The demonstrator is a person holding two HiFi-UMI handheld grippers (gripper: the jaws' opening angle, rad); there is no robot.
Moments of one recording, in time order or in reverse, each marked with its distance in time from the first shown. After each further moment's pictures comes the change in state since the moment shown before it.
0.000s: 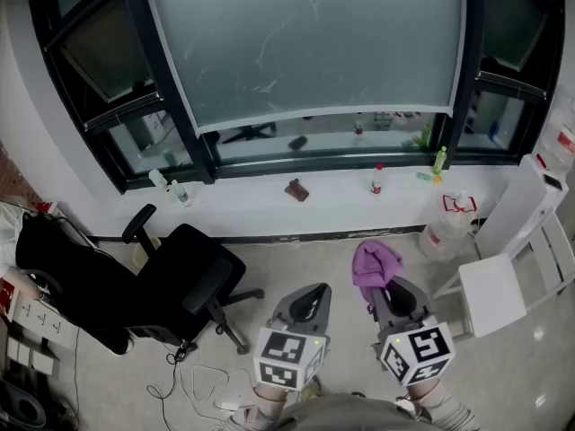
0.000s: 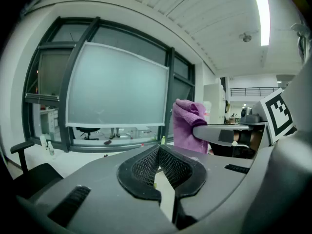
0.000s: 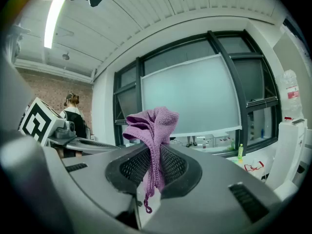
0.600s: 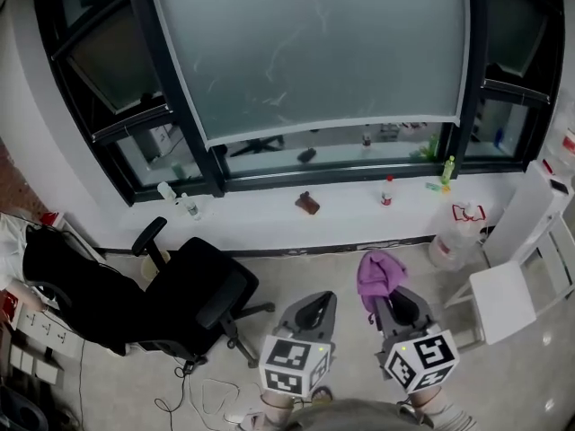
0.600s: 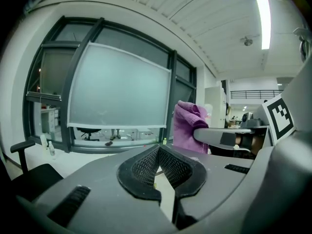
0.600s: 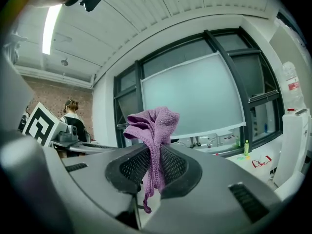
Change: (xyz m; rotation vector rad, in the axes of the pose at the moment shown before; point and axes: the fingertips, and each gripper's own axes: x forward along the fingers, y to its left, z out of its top) left arm -0.008 0.028 0.000 -0.015 -0.025 0.007; right arm 0.018 0.024 -0.002 0.042 -0.026 0.021
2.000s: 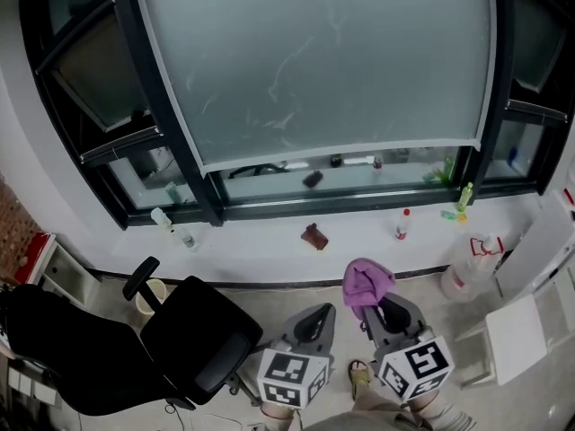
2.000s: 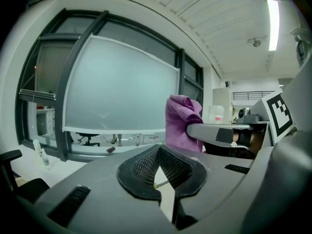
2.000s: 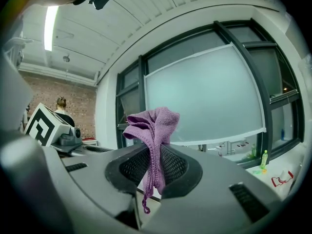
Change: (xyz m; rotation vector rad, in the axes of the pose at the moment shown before) left arm 0.133 0.140 0.046 -0.005 -0.017 0.001; right arm 0.204 -0.035 0.029 -0.051 -0.010 0.082
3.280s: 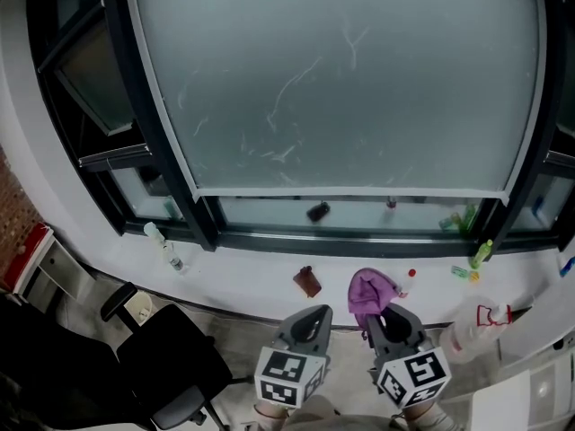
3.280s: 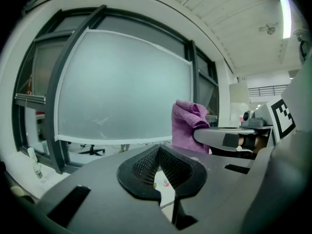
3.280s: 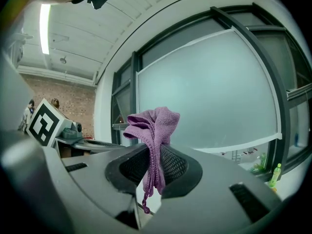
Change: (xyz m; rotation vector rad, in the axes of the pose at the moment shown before) left arm 0.232 0.074 0.072 0.015 -0.017 0.113; right arm 0.156 -0.194 0.027 0.002 0.069 0.068
